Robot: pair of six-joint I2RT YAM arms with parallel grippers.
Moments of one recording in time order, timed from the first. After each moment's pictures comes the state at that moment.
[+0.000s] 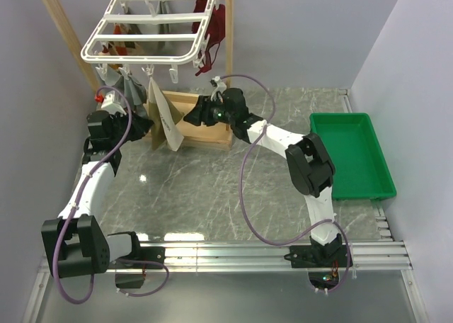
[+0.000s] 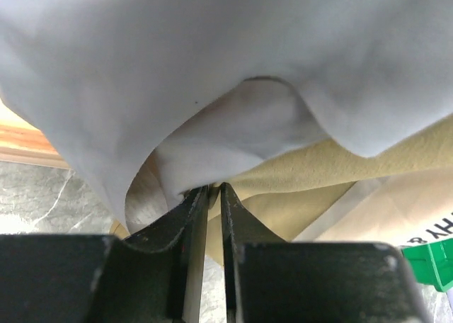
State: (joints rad) left arm 0.11 1.20 0.84 0.07 0.45 -0.47; right arm 0.62 2.10 1.61 0.27 -0.43 0.59
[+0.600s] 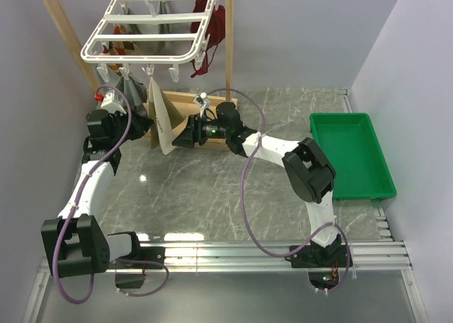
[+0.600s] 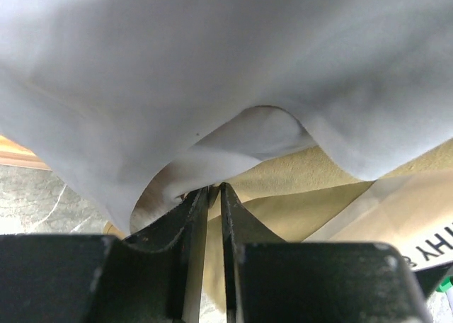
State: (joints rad) left arm 0.11 1.21 0.85 0.06 0.45 -0.47; right arm 0.72 2.05 1.46 0.41 -0.68 0.65
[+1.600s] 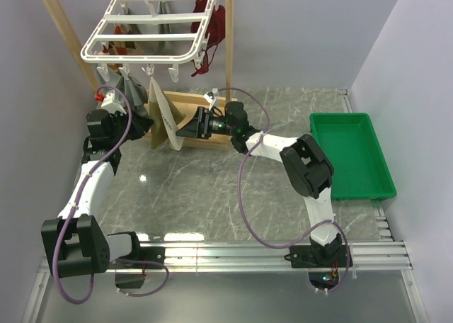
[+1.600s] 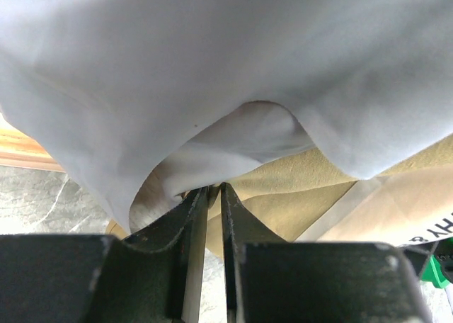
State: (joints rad) left arm 0.11 1.21 0.85 0.06 0.46 -0.47; right arm 0.66 2.11 1.42 0.64 -0.72 0.92
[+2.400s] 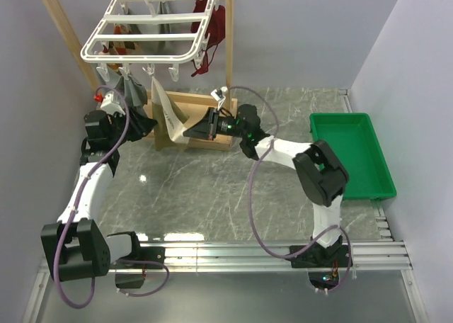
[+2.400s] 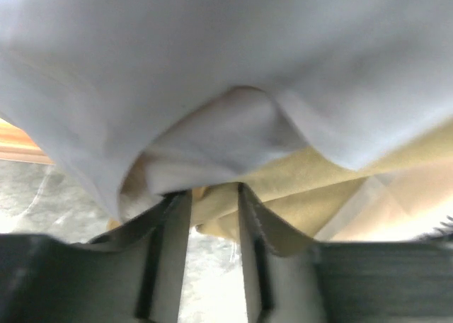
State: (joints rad) left arm 0.12 1.20 0.85 0.04 0.50 -0.48; right arm 0.65 1.99 1.26 0.86 -0.78 1.08
